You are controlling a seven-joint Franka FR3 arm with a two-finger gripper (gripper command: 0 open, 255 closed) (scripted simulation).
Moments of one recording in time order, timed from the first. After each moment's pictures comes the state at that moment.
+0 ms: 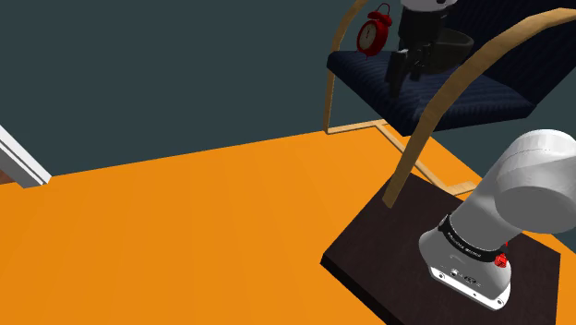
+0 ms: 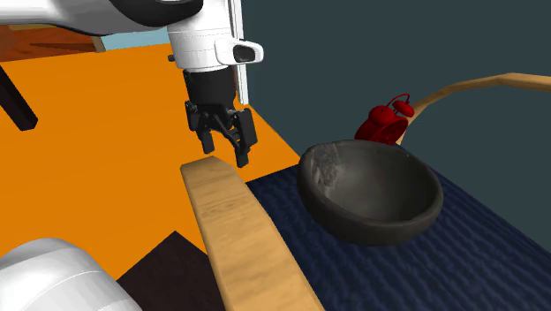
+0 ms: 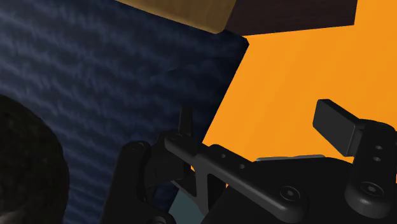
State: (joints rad) arm 0.02 -0.78 0.06 -2.43 -0.10 1.56 0.12
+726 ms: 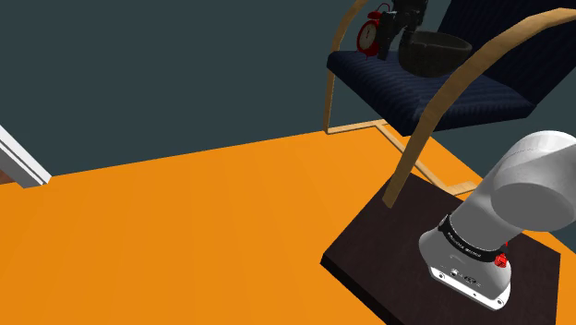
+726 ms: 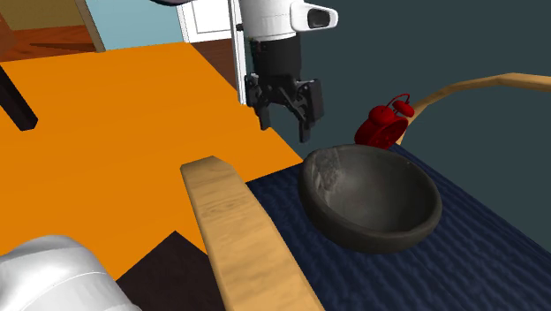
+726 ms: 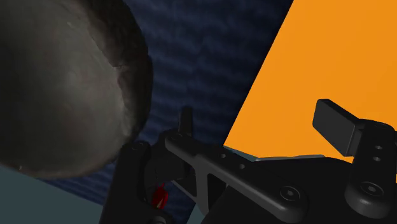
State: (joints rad) arm -0.05 -0.56 -0.06 -2.21 -0.18 1.64 0.03
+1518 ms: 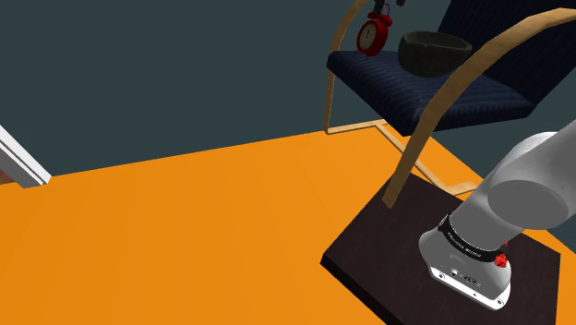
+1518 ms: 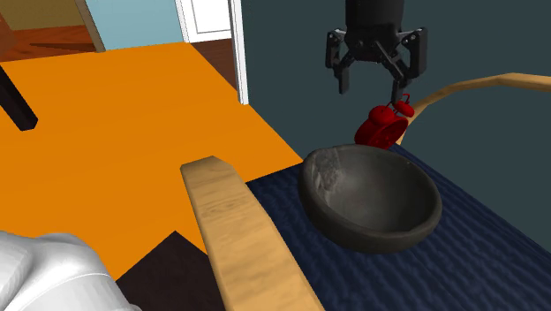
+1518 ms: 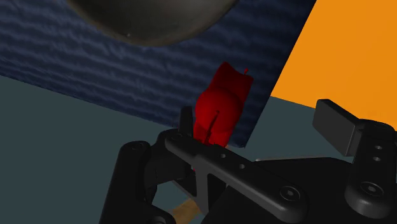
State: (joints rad) arm -0.10 -0.26 -0.19 -1.79 -0.18 1.65 -0.11
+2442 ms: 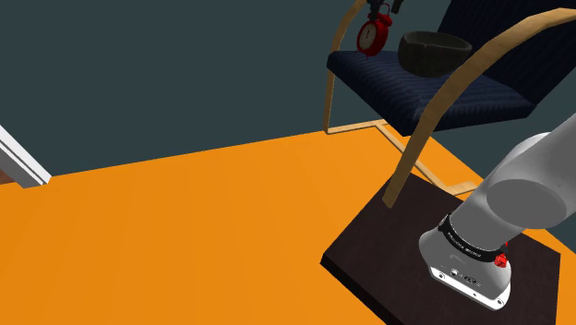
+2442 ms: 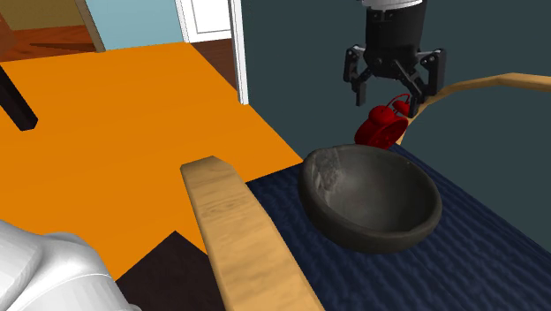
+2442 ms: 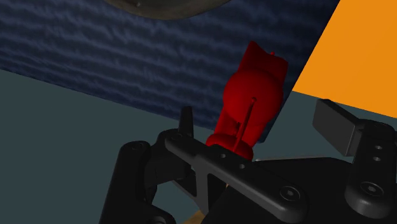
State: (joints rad) arm -0.12 -0.20 -0.23 -1.81 -0.16 1.75 -0.13
